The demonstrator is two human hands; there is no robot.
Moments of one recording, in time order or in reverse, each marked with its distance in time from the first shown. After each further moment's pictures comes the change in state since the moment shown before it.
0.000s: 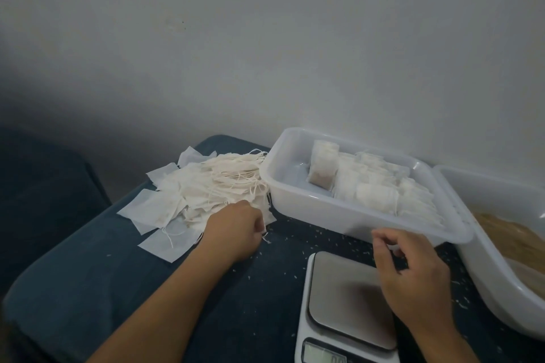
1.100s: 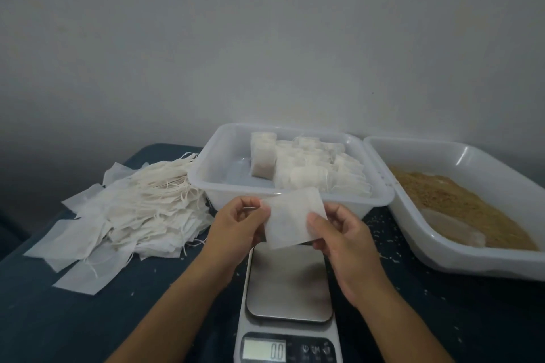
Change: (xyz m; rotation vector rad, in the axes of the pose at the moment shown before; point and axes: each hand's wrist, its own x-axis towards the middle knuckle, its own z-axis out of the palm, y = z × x) left_hand -0.008 0.111 0.024 -1.437 -0.064 -0.177; right_hand 0.007 -0.002 -0.009 0.892 -0.136 0.812
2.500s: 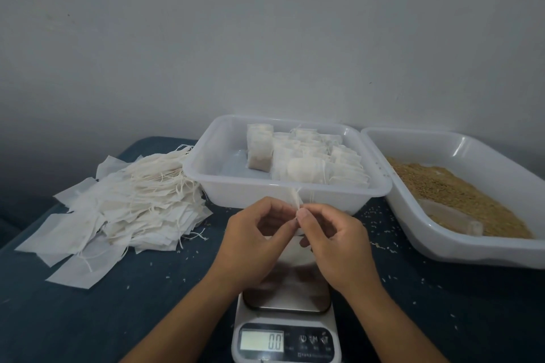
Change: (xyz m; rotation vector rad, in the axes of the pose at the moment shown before) left_hand -0.021 -0.015 0.016 0.364 -0.203 0.471; right_hand -0.020 -0.006 0.005 -0.399 -0.023 -0.316
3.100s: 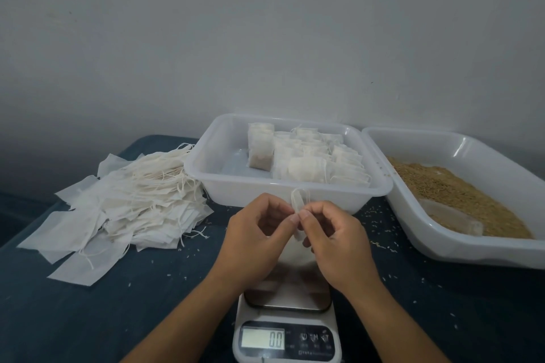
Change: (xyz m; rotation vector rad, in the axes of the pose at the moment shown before) left_hand -0.002 0.006 0.001 -0.024 0.037 -0.033; right_hand 0.001 0.003 -0.001 -0.047 -0.041 0.030
